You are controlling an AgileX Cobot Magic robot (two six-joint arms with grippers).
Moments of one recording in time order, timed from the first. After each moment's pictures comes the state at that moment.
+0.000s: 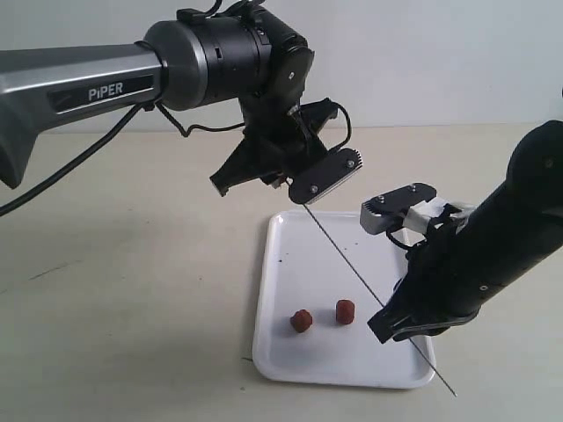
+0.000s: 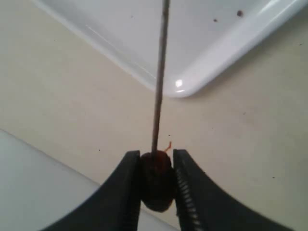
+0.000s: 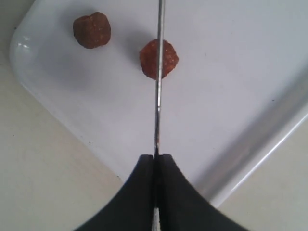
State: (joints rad) left arm -0.75 2.28 -1.99 0.28 0.99 1.69; right arm 0.25 1.64 -0.76 0.50 0.61 -0.59
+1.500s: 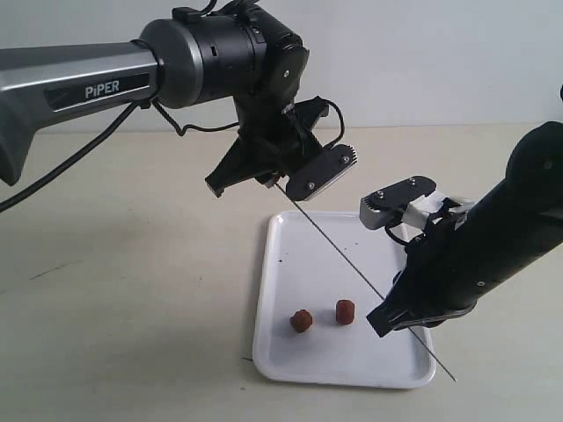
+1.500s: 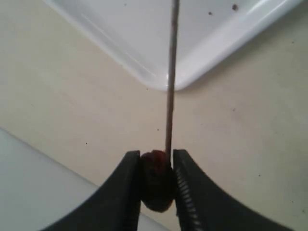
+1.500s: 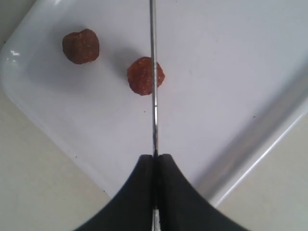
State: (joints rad) left arm -0.74 2.28 -1.99 0.29 1.01 1.64; right arm 0.26 1.64 -0.76 0.48 0.55 -0.59
